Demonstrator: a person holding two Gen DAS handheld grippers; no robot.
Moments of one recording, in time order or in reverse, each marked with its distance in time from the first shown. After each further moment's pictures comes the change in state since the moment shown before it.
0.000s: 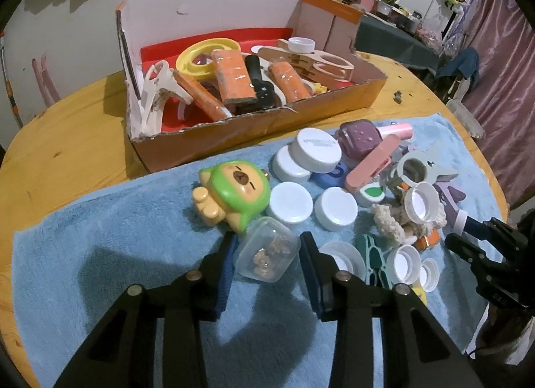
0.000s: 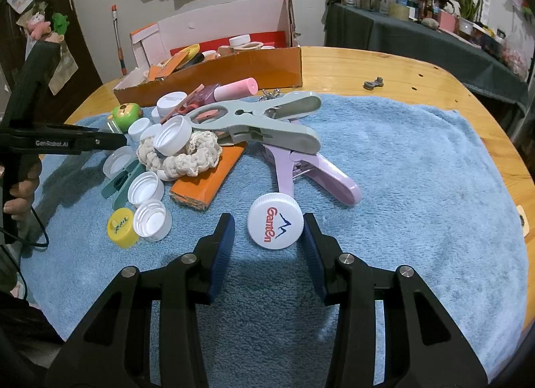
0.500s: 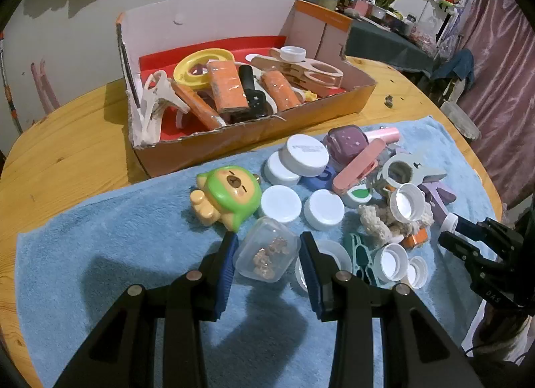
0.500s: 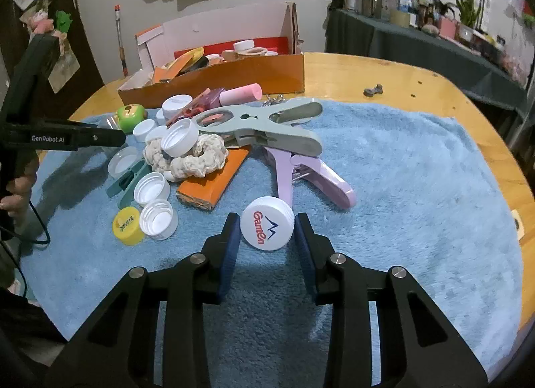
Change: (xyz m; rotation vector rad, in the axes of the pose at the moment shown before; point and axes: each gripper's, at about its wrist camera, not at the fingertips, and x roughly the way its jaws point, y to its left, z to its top) left arm -0.010 -0.005 0.000 0.009 -0.023 -0.013; right arm -0.008 0.002 0.000 -0.022 -0.017 -0.007
